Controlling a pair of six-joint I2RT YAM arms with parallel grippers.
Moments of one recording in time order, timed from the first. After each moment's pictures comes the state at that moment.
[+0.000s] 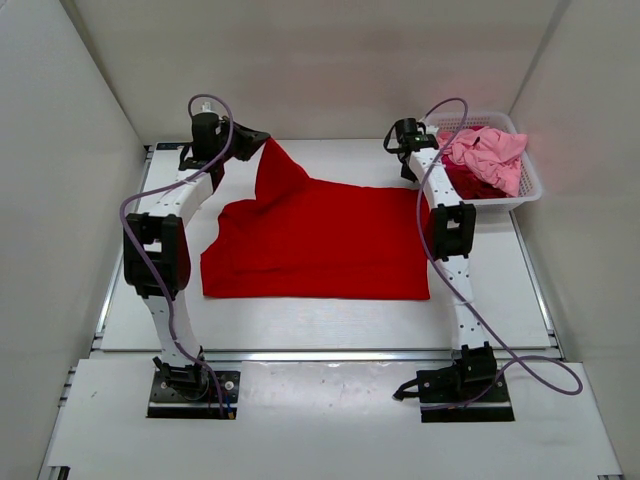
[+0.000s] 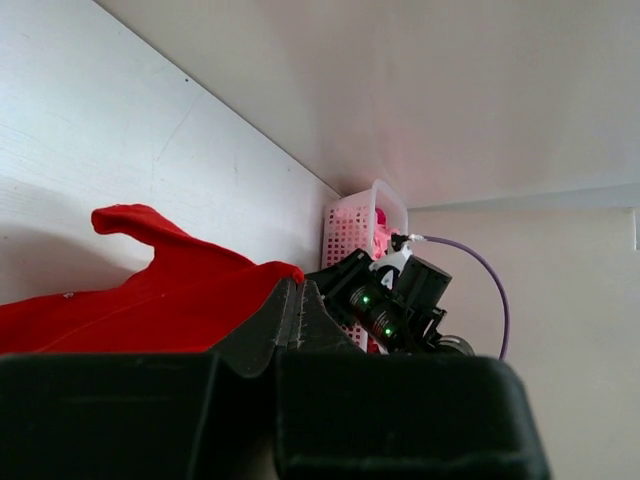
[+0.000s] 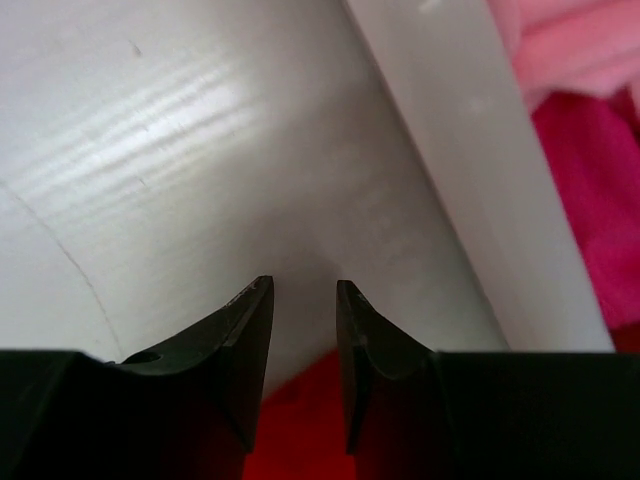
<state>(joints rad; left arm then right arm) -0.11 1.96 1.57 0.12 0.33 -1.11 0.15 2.80 2.77 -0.99 0.51 0.42</state>
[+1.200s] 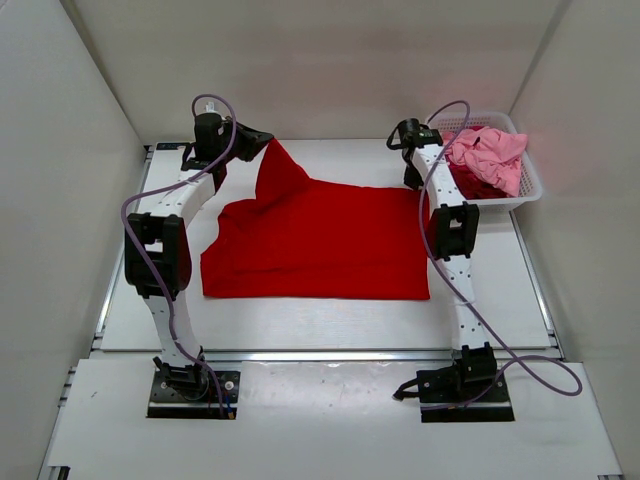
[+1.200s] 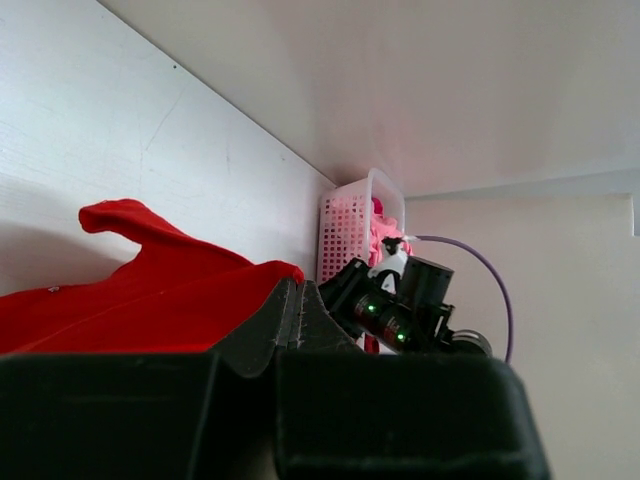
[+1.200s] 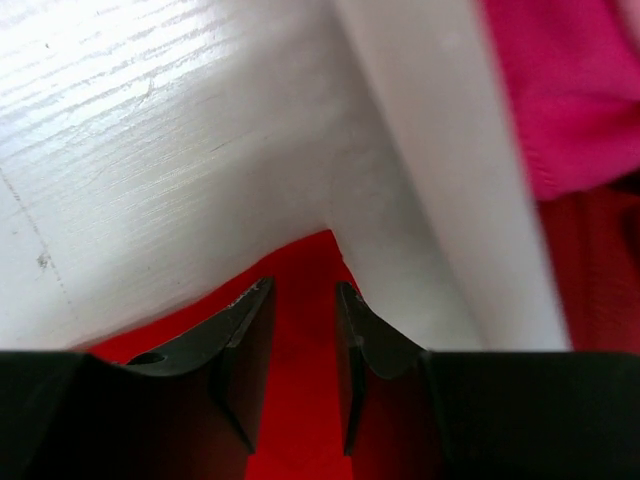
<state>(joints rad) -0.12 1.96 1.56 0.13 0.35 -1.11 0.14 2.77 2.81 -1.25 0.46 0.44</state>
